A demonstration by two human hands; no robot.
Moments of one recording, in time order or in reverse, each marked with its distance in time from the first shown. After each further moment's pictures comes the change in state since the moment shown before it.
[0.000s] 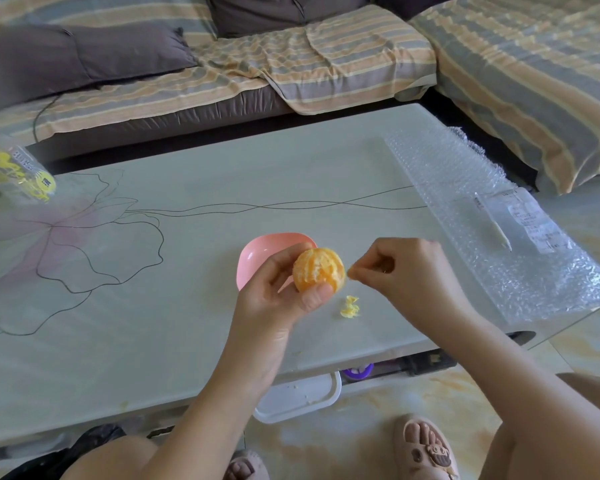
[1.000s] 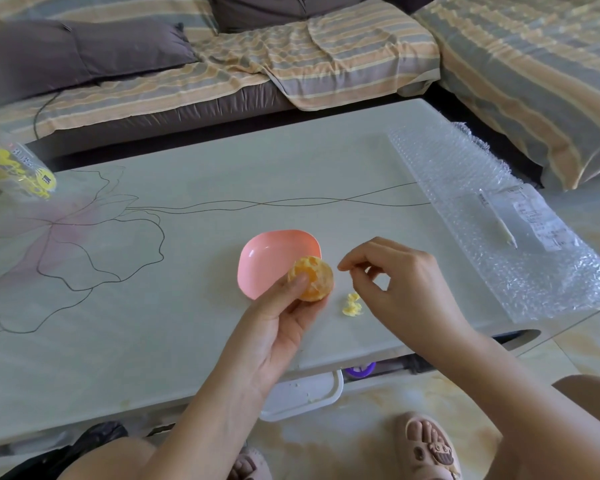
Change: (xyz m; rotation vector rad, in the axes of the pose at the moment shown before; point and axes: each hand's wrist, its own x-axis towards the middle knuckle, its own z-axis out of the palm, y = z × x) left_hand 0.005 -0.008 -0.002 -0.536 0.159 -0.396; right_hand -0.012 -0.001 0.014 -0.047 0.090 -0.319
